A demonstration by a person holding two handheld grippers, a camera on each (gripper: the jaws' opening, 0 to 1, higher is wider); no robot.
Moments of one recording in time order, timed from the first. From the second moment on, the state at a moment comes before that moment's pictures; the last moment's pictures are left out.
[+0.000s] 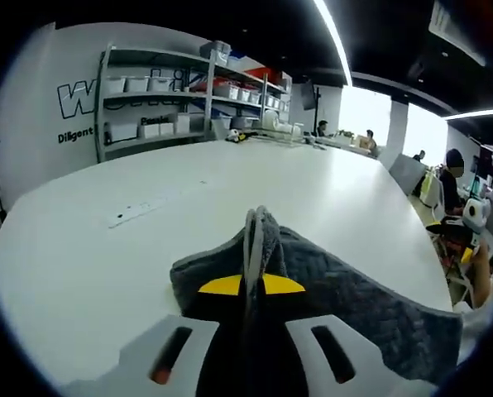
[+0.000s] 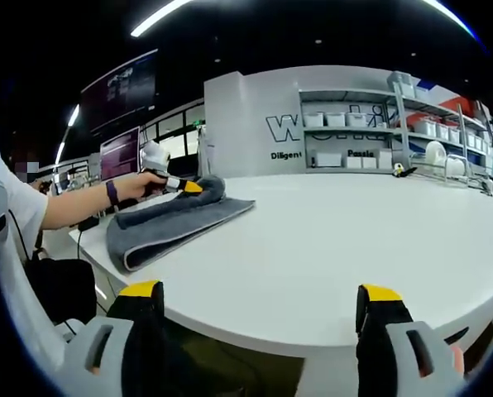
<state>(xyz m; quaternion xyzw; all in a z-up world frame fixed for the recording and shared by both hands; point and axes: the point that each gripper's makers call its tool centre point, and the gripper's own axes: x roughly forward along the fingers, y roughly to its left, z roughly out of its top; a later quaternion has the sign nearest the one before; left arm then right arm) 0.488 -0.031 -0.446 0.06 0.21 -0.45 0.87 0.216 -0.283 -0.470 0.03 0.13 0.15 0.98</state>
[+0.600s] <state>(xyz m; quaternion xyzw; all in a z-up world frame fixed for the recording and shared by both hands) 0.526 0.038 -0.423 0.05 0.22 -0.33 0.91 0.216 -0.284 -0.470 0.03 0.14 0.15 0.98</state>
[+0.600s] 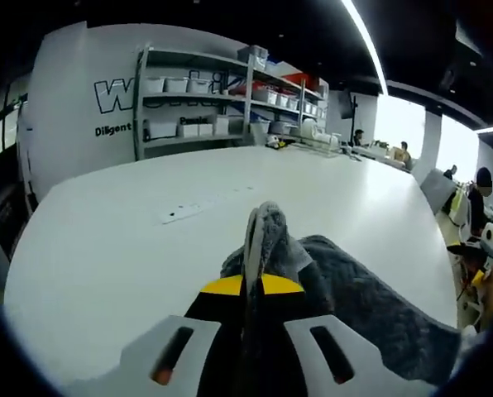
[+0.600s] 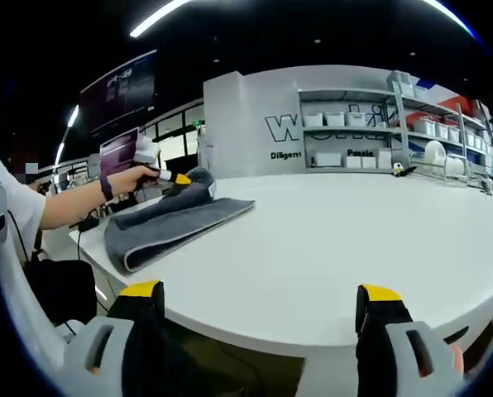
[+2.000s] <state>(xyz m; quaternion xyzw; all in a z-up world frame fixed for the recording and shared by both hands) 0.460 0.120 -0.370 0.20 0.09 -0.21 0.95 0.224 -0.285 -0.473 0.03 0.14 0.14 0.98</state>
